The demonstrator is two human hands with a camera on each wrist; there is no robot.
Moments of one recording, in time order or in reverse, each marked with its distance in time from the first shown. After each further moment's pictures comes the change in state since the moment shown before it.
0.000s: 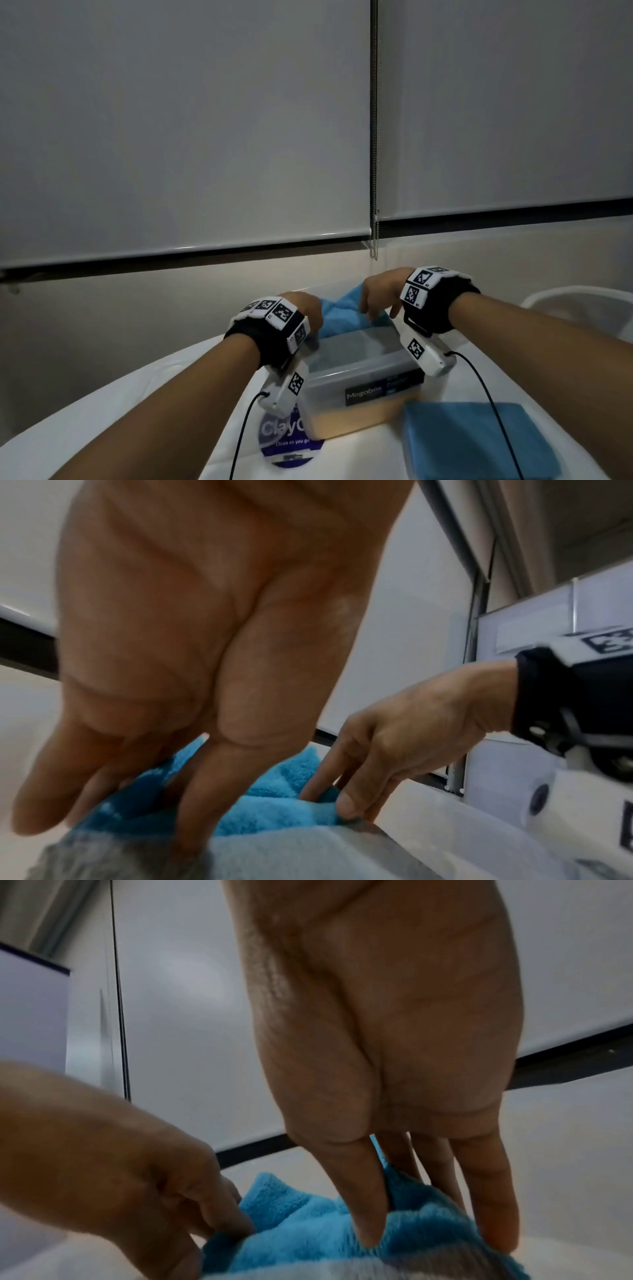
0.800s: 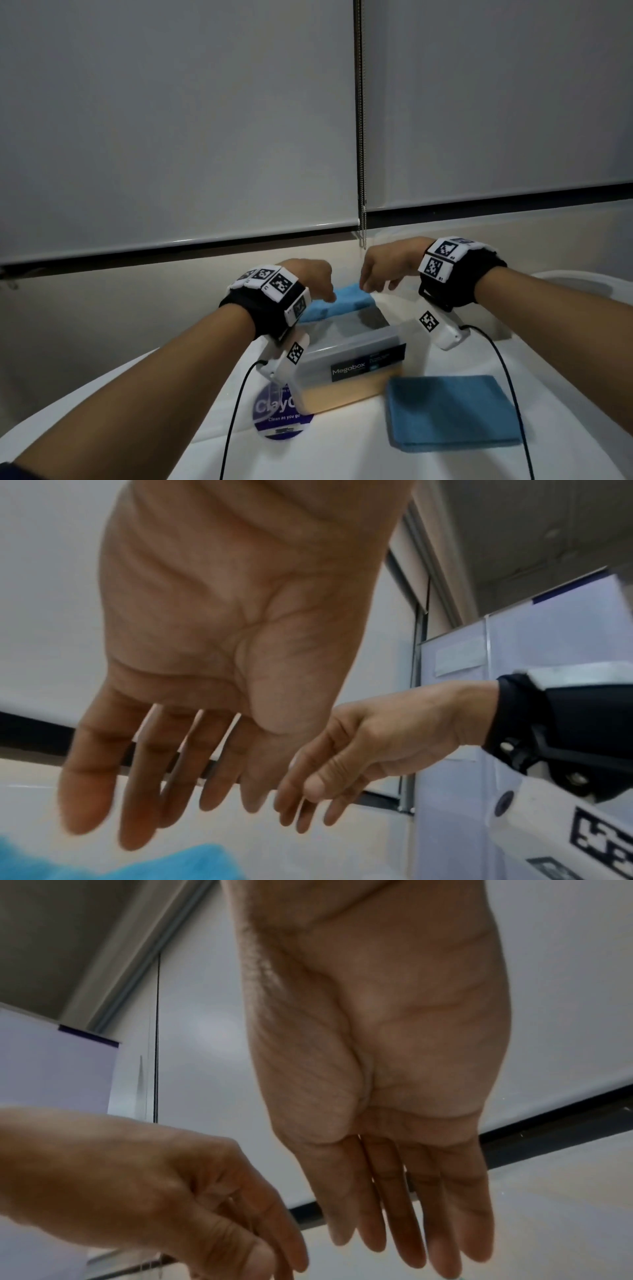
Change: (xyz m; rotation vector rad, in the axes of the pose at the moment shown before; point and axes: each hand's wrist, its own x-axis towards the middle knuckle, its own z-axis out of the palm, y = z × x) left_hand -0.031 0.038 -0.040 -0.051 0.060 0.110; right_hand -0.055 0.022 -0.022 0.193 0.035 -0.065
